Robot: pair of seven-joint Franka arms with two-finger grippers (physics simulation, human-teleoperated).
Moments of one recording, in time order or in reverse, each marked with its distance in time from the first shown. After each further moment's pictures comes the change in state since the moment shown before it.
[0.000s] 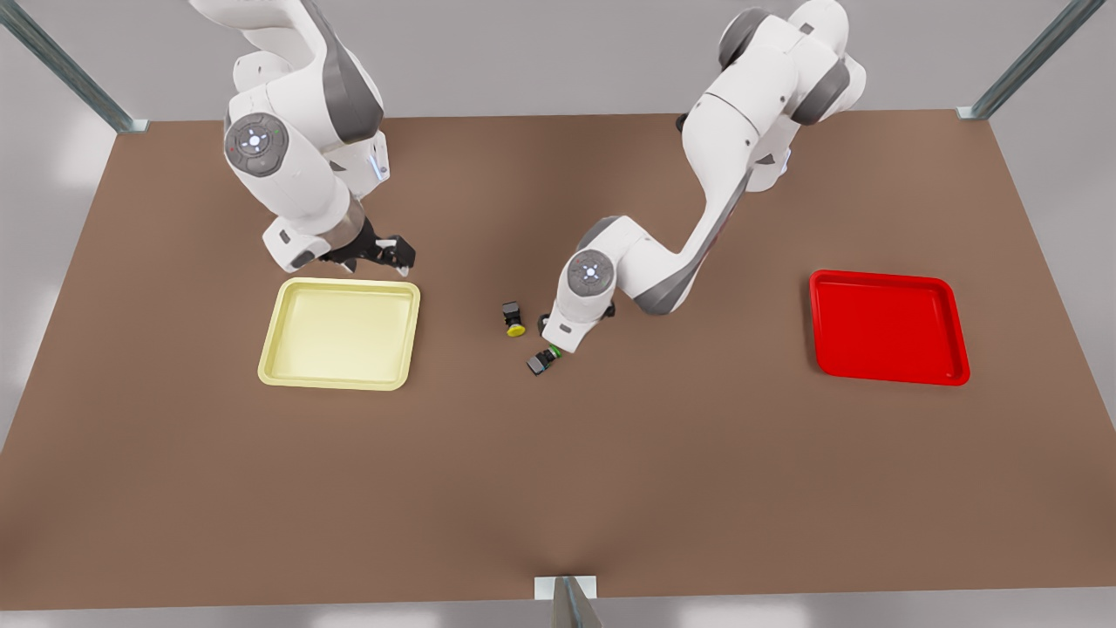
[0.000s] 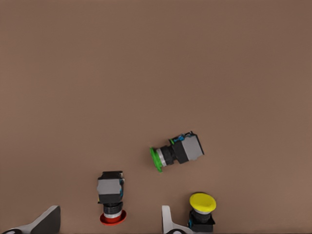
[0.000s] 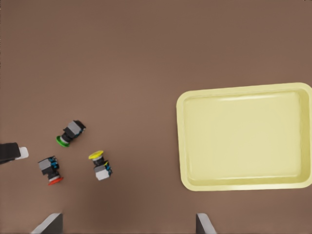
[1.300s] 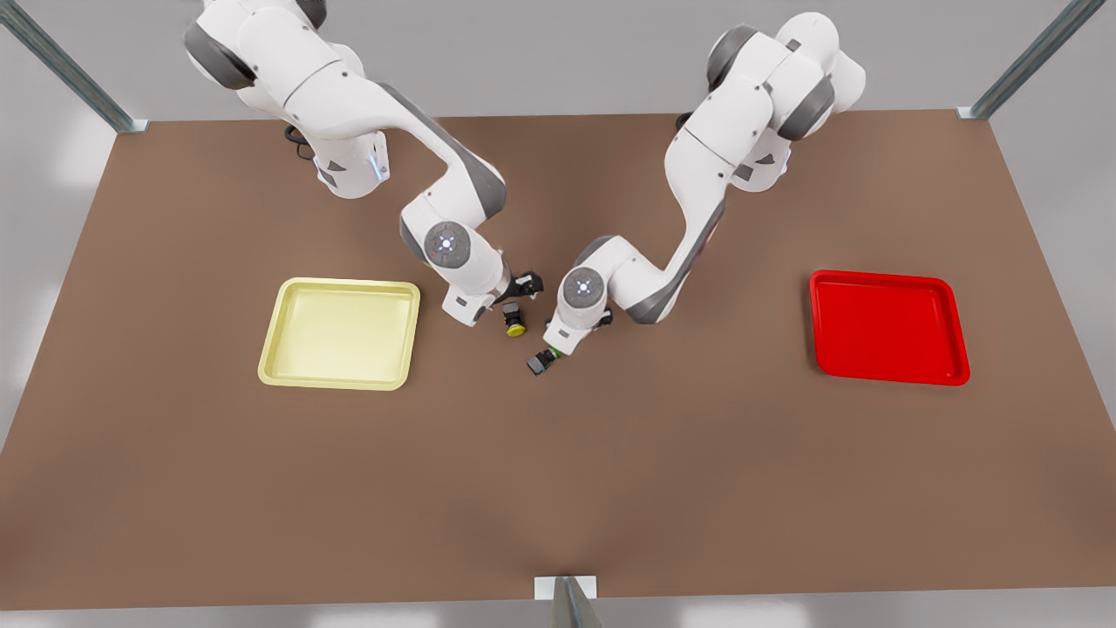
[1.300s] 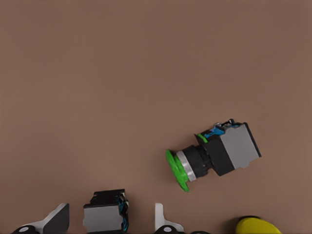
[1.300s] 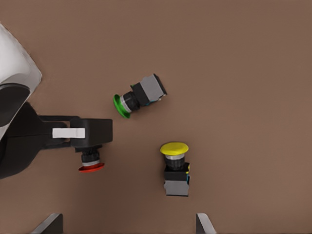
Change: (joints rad) left arm -0.028 0.078 0.012 -0.149 0.040 0.197 0.026; right arm 0.109 0.444 0.217 -0.097 -0.028 0.506 -0.035
